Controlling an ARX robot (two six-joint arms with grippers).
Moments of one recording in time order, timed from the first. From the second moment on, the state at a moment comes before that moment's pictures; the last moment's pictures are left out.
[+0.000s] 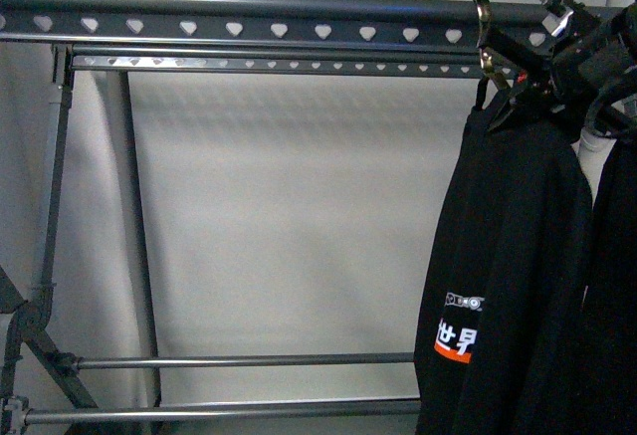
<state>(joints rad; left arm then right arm) 0.00 0.61 0.13 0.48 0.00 0.00 0.06 1.90 1.73 -0.27 -0.29 0.40</state>
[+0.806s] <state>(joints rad) 0.00 0.29 0.02 0.29 0.00 0.00 0.24 0.23 0.26 -0.04 0.24 0.00</state>
